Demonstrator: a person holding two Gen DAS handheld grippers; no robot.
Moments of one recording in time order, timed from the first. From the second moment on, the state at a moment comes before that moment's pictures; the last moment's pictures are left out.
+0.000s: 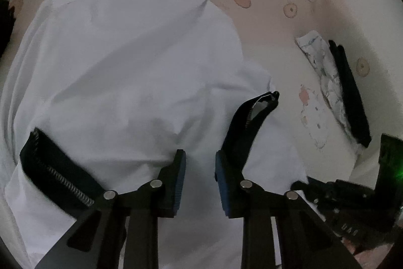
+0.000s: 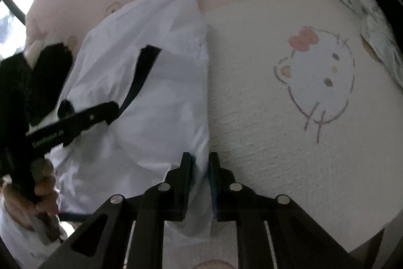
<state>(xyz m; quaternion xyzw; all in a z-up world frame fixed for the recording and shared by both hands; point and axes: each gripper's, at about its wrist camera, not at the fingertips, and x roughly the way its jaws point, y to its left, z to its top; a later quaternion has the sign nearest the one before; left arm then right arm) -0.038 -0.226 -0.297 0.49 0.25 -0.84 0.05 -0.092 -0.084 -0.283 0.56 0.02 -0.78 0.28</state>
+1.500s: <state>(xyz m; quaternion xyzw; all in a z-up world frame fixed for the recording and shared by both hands) -0.040 -0.186 -0.294 0.50 0.18 -0.84 0.04 -0.040 -0.034 -0.277 0.57 0.00 -0.78 0.26</state>
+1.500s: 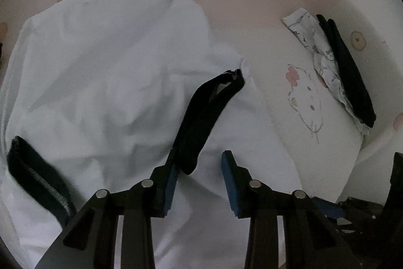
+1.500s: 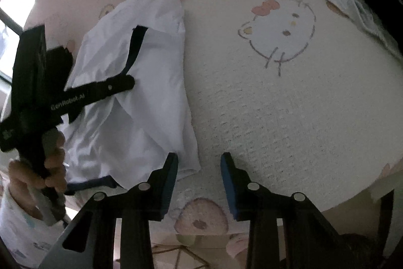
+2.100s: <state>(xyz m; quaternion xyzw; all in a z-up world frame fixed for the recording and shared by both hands) 0.067 -0.215 -0.210 0.46 0.12 -0.87 0.11 0.041 -0.108 -0.241 0.38 0.26 -0.83 0.31</state>
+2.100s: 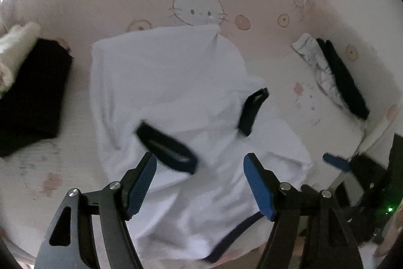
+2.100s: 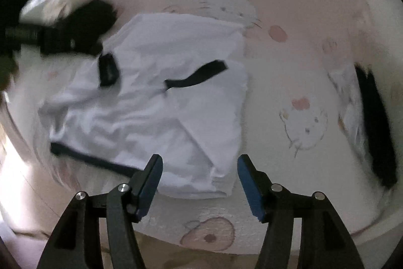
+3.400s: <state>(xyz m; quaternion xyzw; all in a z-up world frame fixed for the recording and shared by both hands) 0.159 -0.135 -0.301 0.45 -0.38 -0.81 0.05 0.109 -0.118 -0.308 0.17 0.64 -0.69 0.31</state>
